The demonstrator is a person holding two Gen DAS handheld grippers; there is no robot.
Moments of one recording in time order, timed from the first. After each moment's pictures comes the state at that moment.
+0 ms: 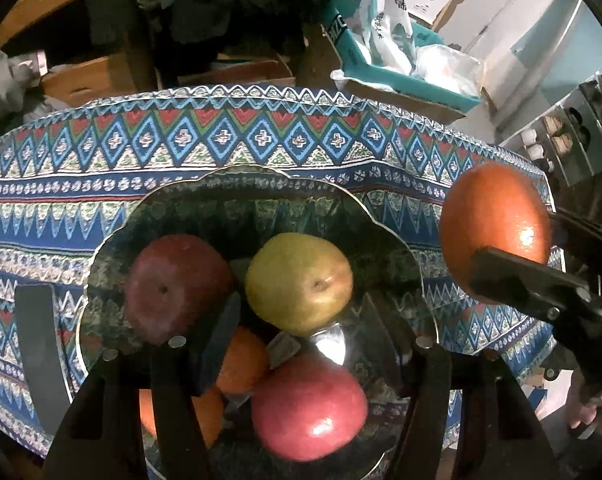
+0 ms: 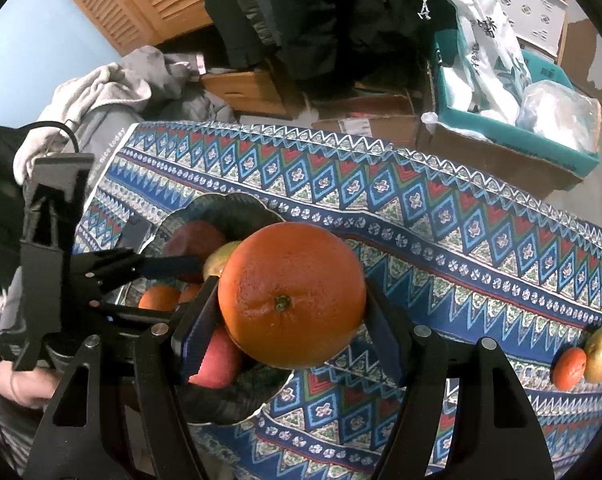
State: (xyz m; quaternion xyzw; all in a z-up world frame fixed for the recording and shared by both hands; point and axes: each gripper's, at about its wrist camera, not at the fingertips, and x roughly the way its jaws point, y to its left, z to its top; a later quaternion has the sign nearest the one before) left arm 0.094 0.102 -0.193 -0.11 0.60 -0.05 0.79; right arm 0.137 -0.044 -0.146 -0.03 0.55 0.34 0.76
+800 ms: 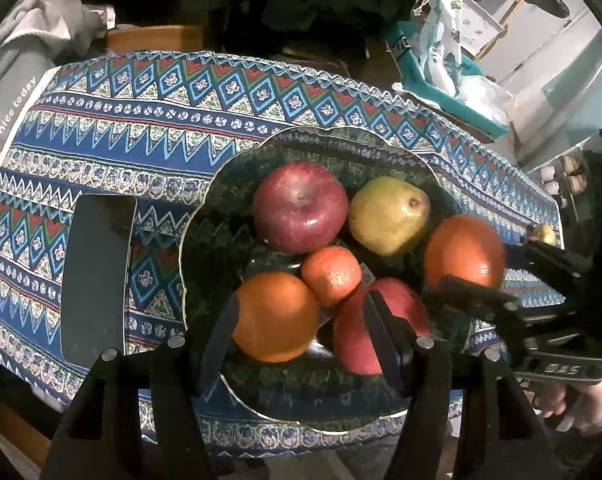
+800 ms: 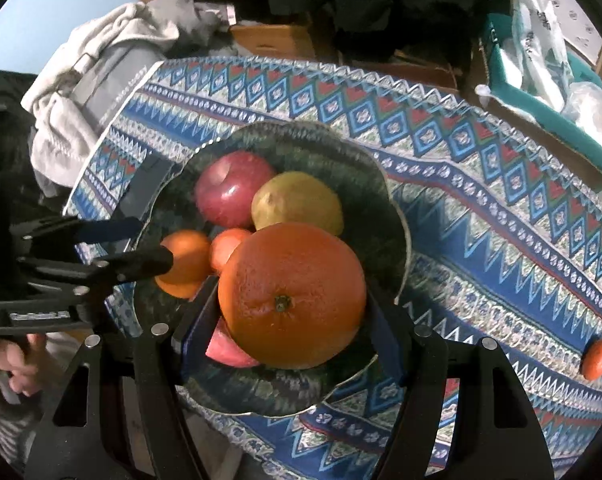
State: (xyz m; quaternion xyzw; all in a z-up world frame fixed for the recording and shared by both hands) left arm 0.017 0.168 -0.180 -0.17 0.59 0.01 0.79; right arm 0.090 0.006 -0.181 -0.08 0.58 0.37 0.72
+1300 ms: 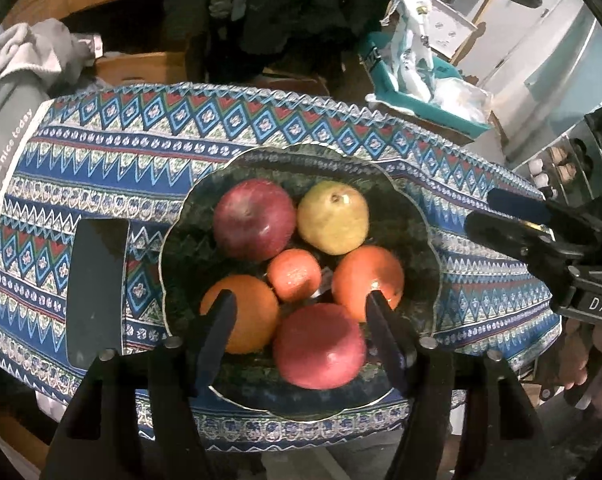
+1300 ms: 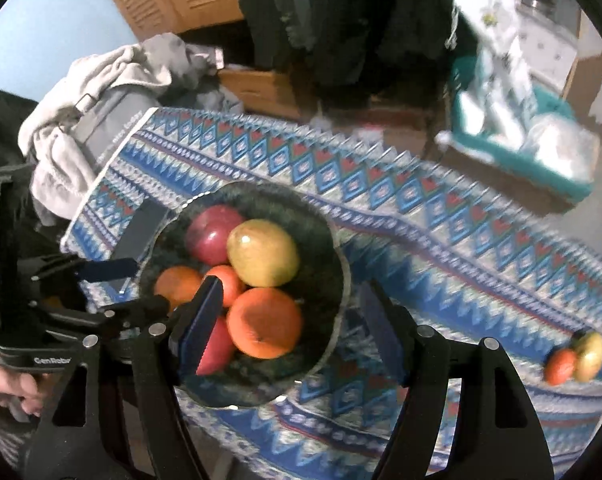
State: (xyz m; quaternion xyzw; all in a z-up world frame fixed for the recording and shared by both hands) left arm 0.013 0.145 -0.150 -0.14 0.57 0.00 0.81; right arm 0.098 -0.019 -0.121 -0.09 0.52 0.34 0.78
